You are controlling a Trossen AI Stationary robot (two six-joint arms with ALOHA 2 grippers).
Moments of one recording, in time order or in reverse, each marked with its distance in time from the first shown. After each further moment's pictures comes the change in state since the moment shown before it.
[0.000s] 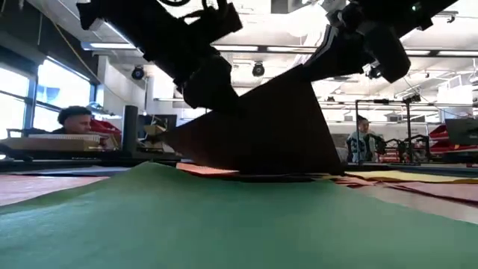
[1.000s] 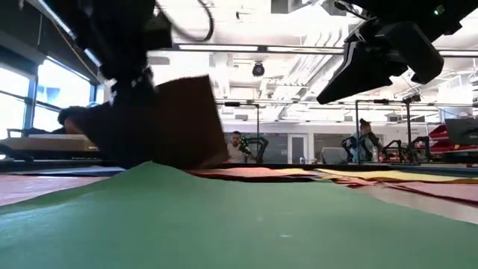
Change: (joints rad) left arm -0.070 -0.106 0.021 -1.124 -0.334 -0.776; right arm 0.029 0.001 0.000 -0.206 -0.057 0.371
